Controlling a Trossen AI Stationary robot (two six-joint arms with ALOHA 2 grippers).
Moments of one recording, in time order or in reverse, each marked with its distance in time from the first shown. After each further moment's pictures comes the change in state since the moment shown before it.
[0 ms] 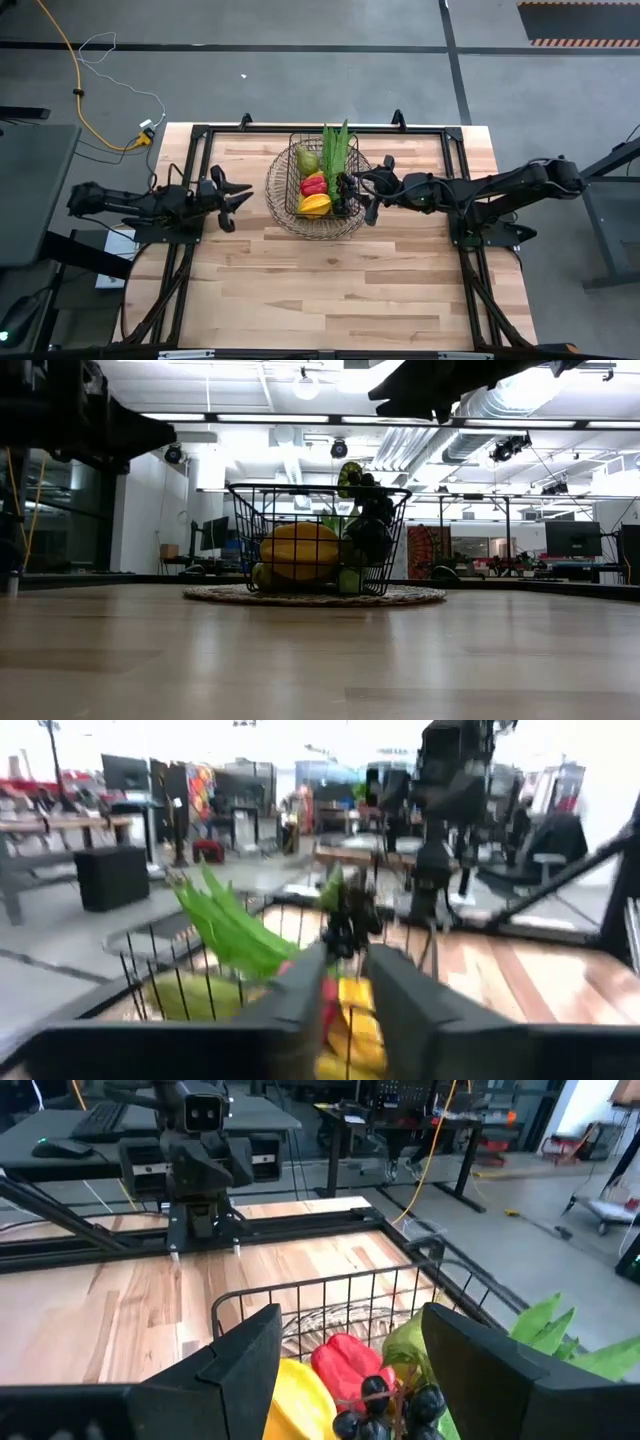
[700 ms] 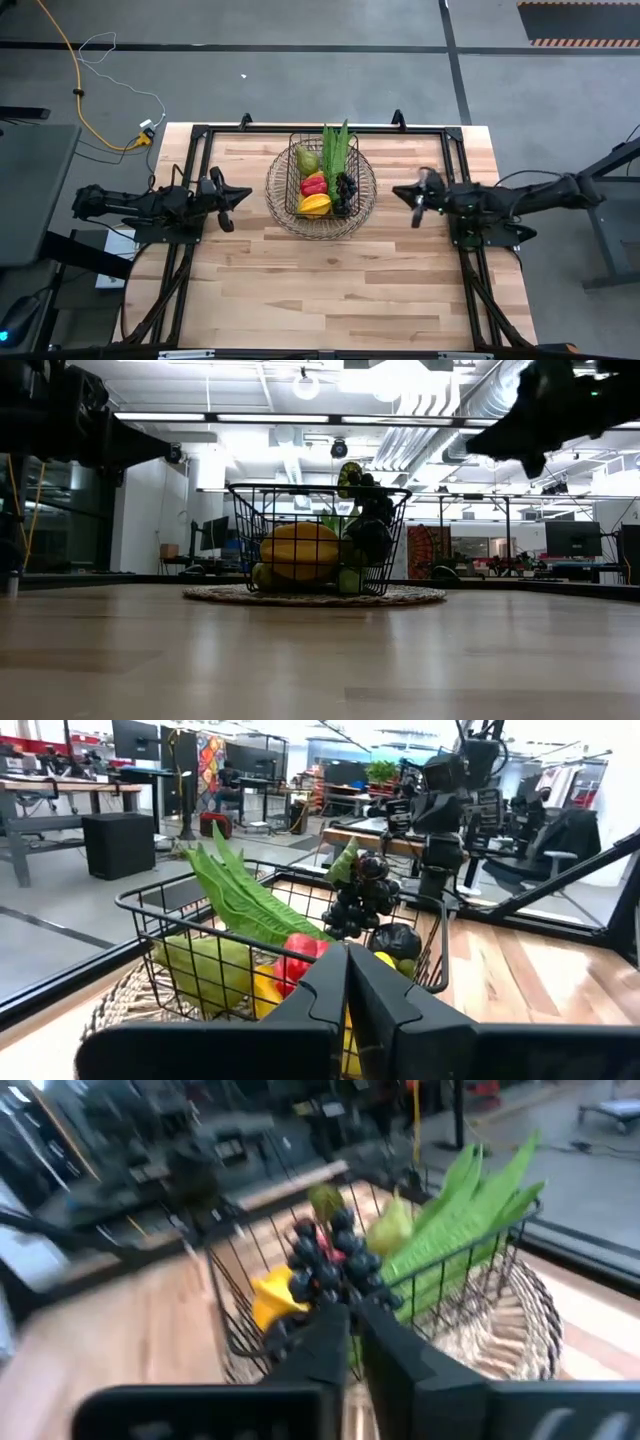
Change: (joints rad) left arm 0.000 -0.085 0.000 -0.156 -0.026 -0.087; right arm 0.030 -0.666 -0.457 -0.198 0.034 0.320
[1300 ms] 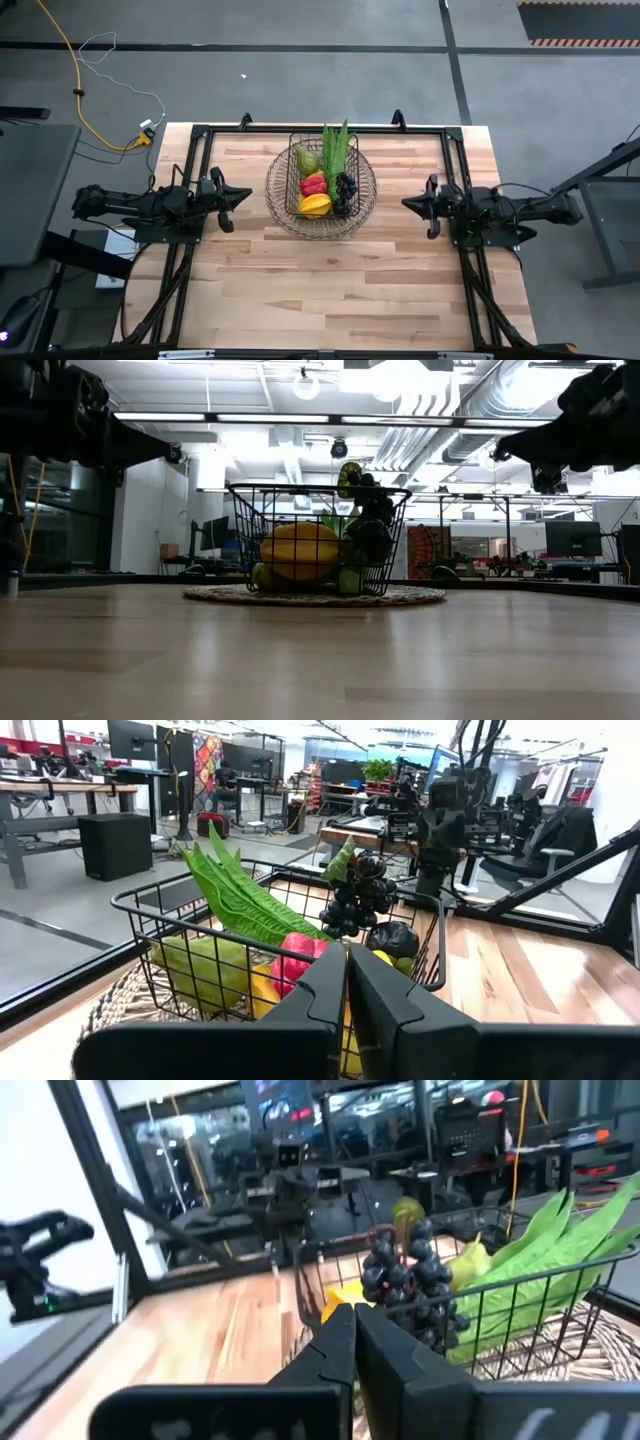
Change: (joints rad) left arm 0.000 0.000 0.000 -0.003 0.010 0.004; right arm -0.035 -0.479 -0.268 0.026 -0.255 -0.183
